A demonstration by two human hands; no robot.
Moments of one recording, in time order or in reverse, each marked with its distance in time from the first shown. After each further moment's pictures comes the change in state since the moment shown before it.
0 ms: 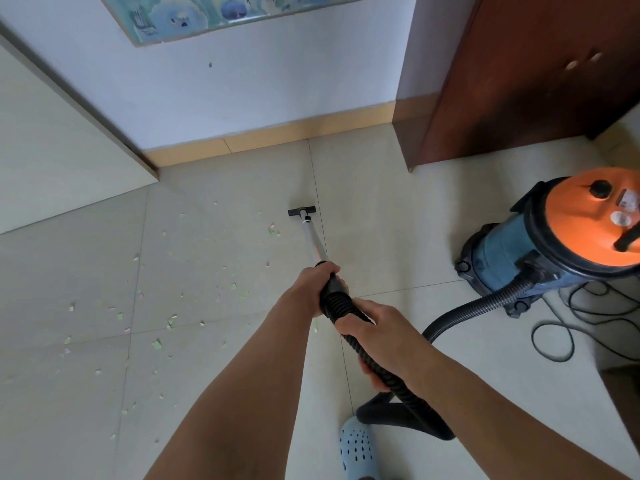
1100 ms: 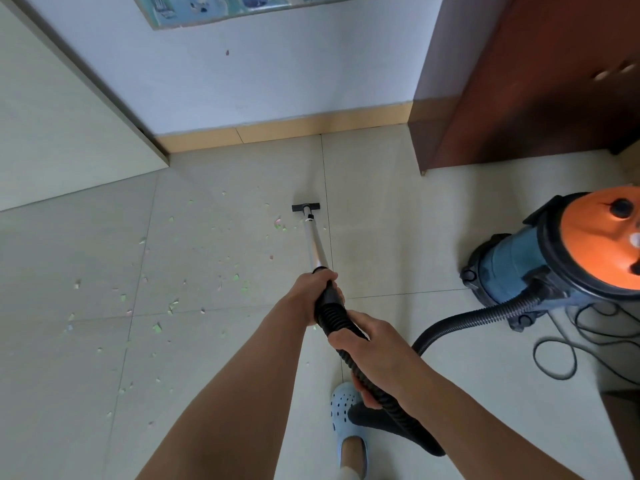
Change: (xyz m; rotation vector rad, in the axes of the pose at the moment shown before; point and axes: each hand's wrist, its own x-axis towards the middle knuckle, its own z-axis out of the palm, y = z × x) left_hand -0.003 -0.011 -0.011 0.005 0.022 0.019; right_hand 0.007 0.012 0.006 -0.066 -0.054 -0.008
